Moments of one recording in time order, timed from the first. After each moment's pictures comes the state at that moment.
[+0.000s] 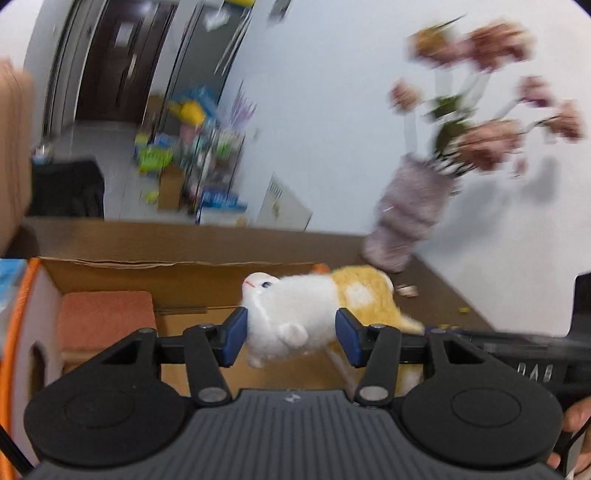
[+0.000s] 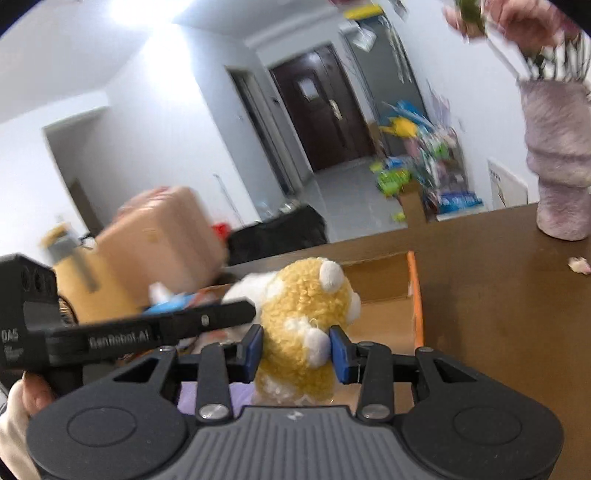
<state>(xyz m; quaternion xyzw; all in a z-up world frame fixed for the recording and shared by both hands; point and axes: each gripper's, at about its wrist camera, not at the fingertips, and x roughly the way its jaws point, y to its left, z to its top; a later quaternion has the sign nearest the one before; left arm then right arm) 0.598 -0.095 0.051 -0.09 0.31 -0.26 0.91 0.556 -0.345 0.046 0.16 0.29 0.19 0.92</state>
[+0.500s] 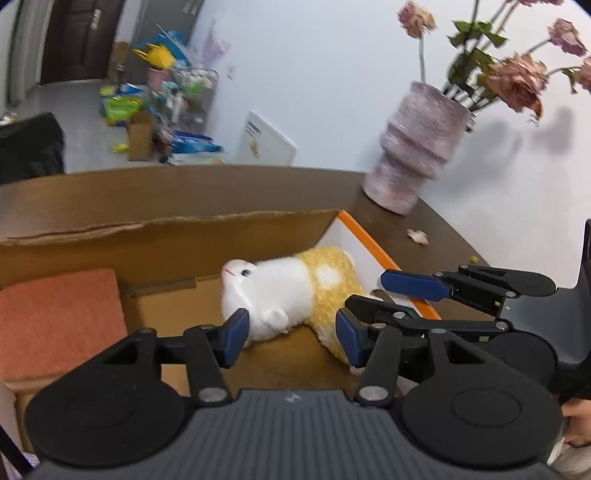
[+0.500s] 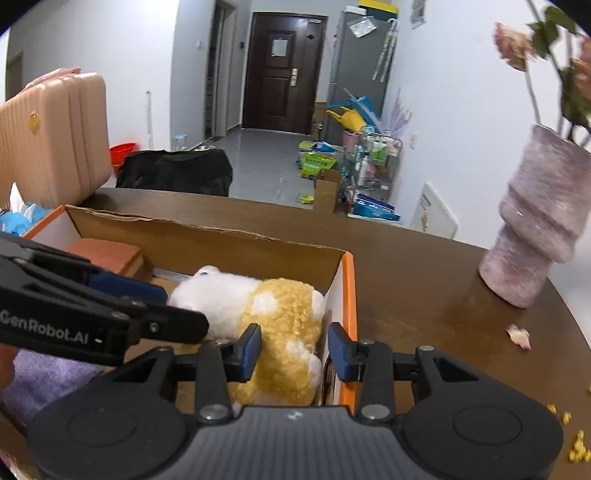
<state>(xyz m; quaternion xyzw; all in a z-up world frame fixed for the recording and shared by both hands) 0.651 -0.119 0.005 -0.06 0.38 -0.32 0.86 0.621 -0.293 0.005 -0.06 0.34 0.05 0.94</state>
